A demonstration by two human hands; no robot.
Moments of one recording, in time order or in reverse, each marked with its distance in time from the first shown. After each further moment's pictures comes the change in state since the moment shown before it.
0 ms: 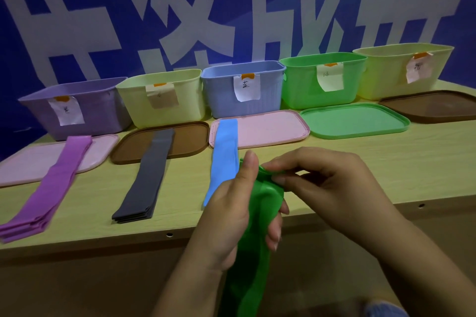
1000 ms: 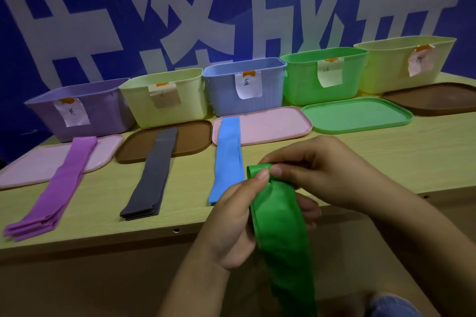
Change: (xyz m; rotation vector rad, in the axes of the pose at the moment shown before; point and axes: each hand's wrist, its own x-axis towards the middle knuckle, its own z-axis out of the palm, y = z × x) left_hand 0.004 -0.018 -0.009 -0.353 -0.257 -0.036; right_hand 0.020 0.003 -0.005 -0.046 -0.281 0.200
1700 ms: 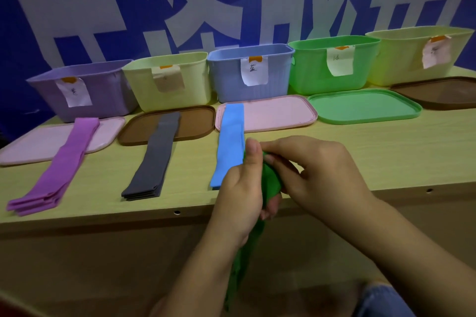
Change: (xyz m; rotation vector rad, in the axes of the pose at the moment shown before) left_hand 0.005 -0.005 0.009 0.600 0.480 0.130; right_hand -0.009 0.001 0.034 -0.404 0.377 -0.298
